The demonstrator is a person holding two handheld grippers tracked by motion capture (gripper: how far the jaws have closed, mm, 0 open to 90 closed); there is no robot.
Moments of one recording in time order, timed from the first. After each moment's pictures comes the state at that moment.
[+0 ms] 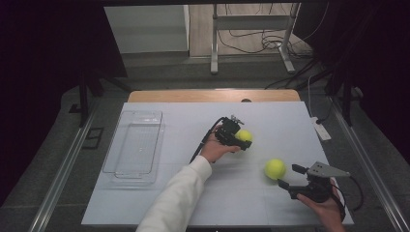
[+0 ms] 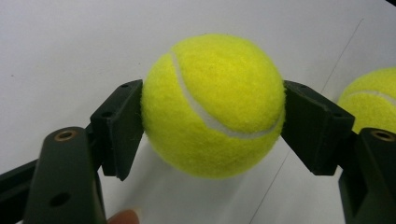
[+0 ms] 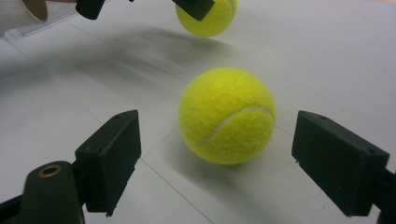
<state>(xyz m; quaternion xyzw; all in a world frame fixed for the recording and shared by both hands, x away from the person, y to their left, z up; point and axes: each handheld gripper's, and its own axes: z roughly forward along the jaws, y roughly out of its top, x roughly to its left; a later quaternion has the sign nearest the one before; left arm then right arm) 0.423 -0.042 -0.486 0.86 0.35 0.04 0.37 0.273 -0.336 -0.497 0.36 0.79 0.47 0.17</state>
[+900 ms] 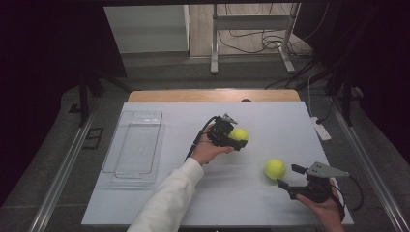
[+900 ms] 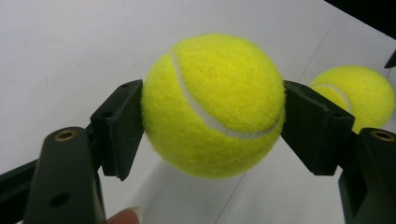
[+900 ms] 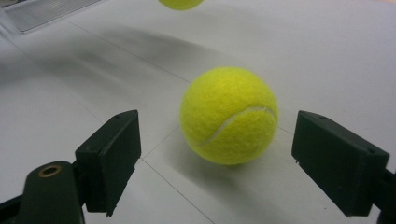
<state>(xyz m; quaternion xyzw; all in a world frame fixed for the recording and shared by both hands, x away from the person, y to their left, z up) 0.401 -0.018 -0.462 0.85 0.34 0.05 0.40 0.273 -0.335 -0.498 0.36 0.79 0.46 0.17</state>
